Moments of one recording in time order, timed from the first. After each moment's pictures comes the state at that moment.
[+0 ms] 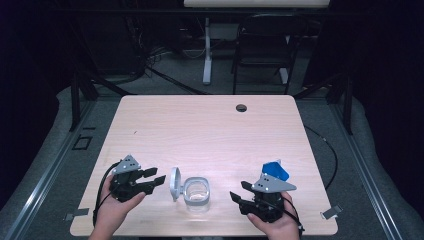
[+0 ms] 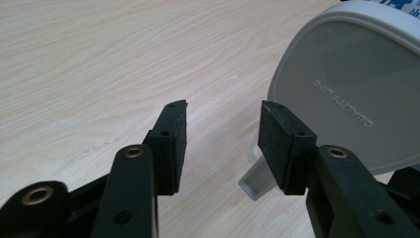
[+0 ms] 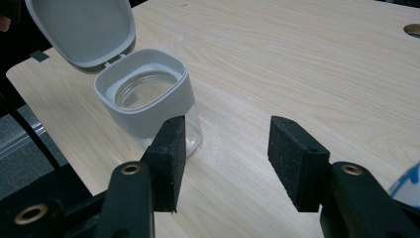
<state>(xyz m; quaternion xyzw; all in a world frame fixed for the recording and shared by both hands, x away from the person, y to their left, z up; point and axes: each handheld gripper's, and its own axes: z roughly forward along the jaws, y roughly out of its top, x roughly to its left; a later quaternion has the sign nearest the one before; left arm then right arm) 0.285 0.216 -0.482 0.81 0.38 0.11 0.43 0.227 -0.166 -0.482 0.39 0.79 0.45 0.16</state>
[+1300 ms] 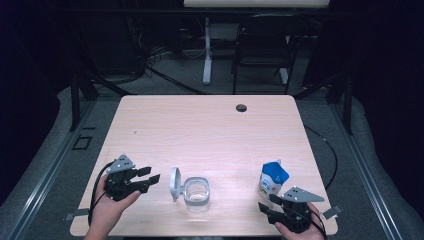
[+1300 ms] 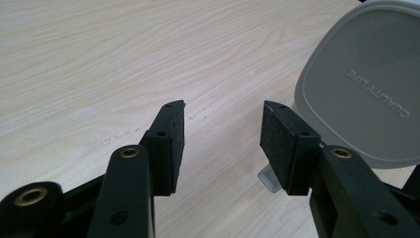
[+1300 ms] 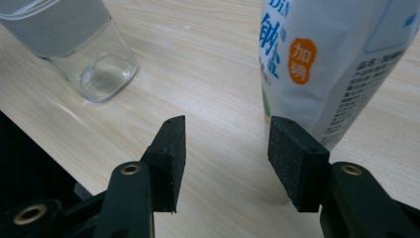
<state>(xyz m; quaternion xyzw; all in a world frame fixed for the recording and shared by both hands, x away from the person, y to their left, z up) 0.287 0.230 -0.486 0.80 0.40 0.12 0.42 0.214 -0.237 -0.526 0.47 0.77 0.41 0.15</state>
